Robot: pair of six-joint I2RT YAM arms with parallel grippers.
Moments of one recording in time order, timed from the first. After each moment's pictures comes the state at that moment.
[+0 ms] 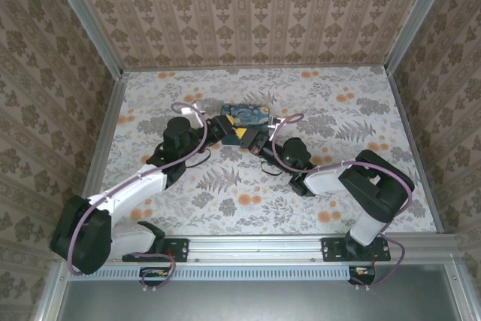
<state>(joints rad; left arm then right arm) -0.56 1.20 0.64 0.38 0.29 -1.00 0.71 1.67 0.58 1.23 -0.13 1.17</state>
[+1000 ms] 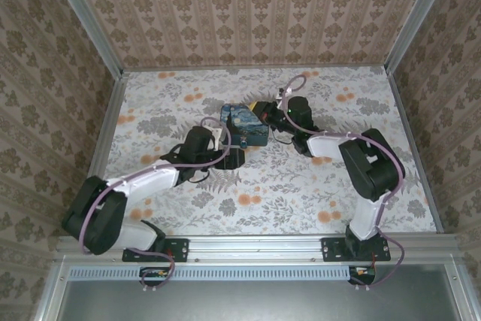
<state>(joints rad) -0.64 1.39 0.65 0.00 0.26 -0.49 0.43 1.86 0.96 0.72 -0.43 1.16</state>
